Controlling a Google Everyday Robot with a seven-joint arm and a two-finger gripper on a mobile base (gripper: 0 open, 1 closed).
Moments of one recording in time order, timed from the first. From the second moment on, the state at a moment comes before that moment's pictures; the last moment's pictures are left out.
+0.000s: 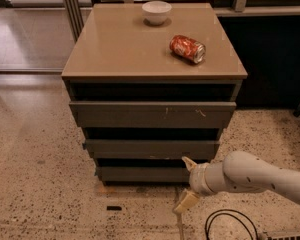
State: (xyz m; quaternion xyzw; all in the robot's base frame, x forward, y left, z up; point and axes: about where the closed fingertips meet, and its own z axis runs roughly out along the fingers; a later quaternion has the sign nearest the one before) arm 0.471 -0.103 0.519 -0.58 0.74 0.17 0.30
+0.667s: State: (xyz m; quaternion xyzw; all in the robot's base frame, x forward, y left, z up) arm 0.543 -0.076 0.493 -0.56 0.70 0.23 0.38
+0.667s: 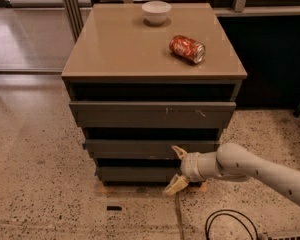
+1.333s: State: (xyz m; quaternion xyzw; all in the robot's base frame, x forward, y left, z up) arm 0.565 -0.090 0.493 -0.58 0.69 0.20 0.38
